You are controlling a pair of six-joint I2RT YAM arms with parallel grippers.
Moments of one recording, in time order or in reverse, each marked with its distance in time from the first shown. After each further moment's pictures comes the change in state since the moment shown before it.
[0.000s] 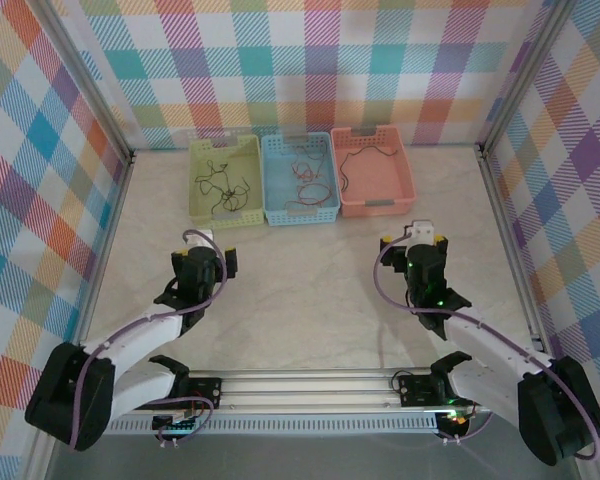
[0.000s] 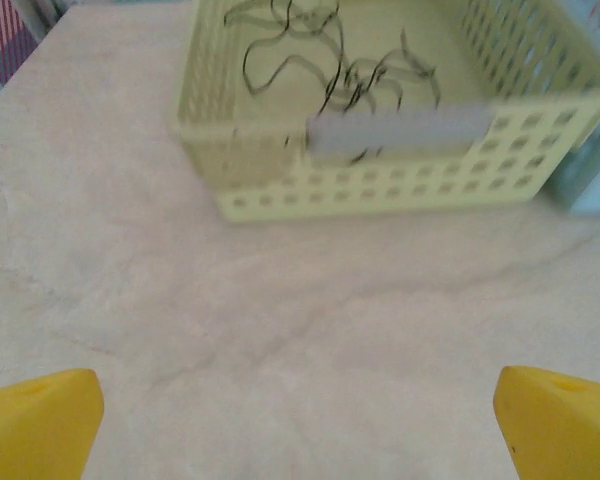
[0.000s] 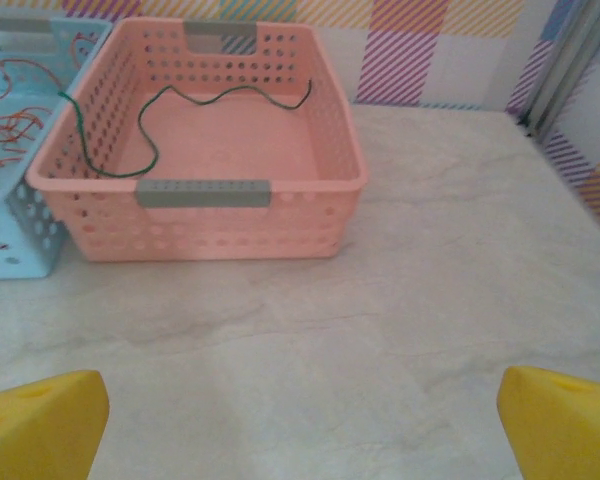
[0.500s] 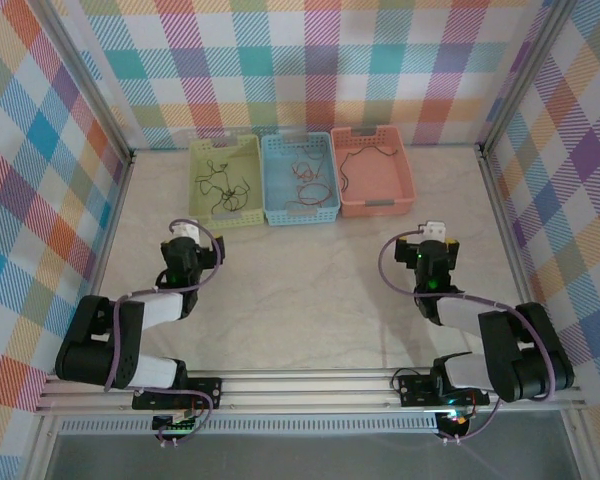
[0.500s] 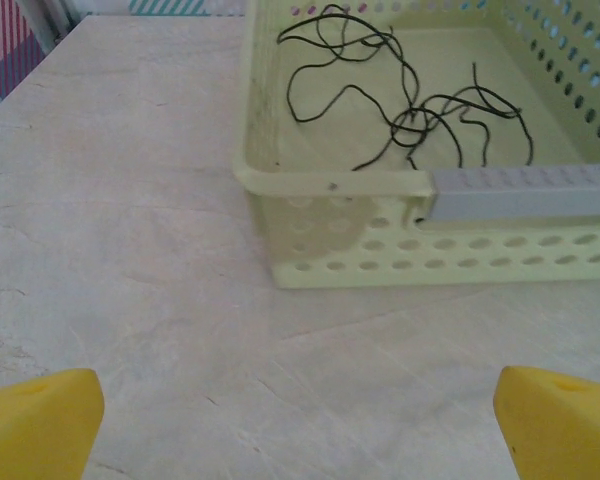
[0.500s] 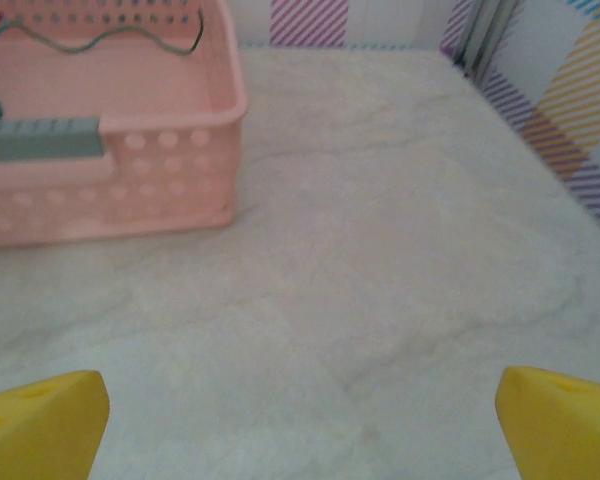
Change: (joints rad) left arm 0.269 0.303 -0.006 0.426 0.241 0.087; right arm -0.229 0.339 -0.056 0.383 -0.095 -0.029
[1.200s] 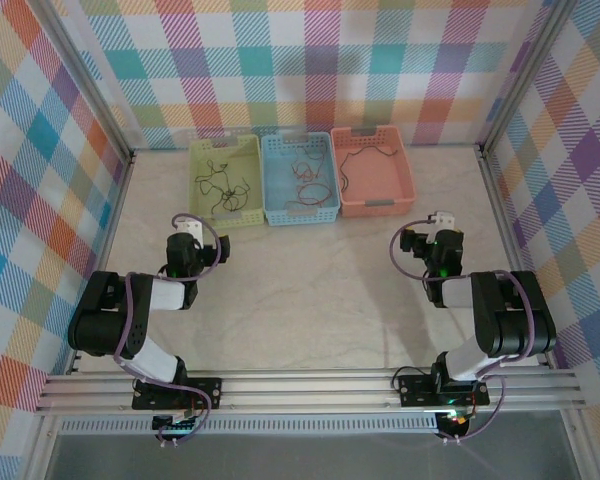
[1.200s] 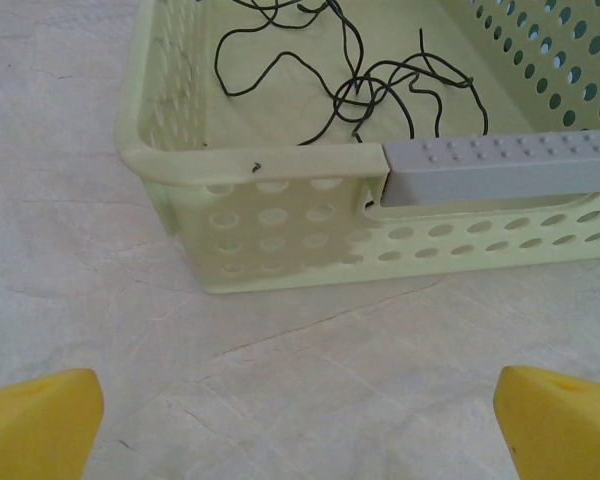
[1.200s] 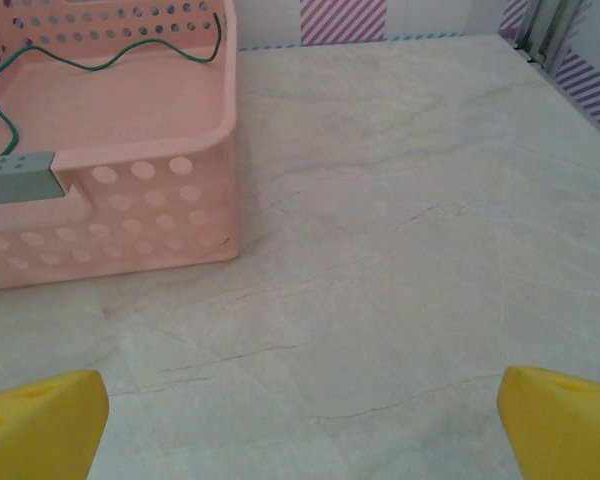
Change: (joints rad) left arm 0.034 0.156 0.047 0.087 0.159 0.008; right arm -0.176 0.213 0.078 0.137 -0.311 0.008
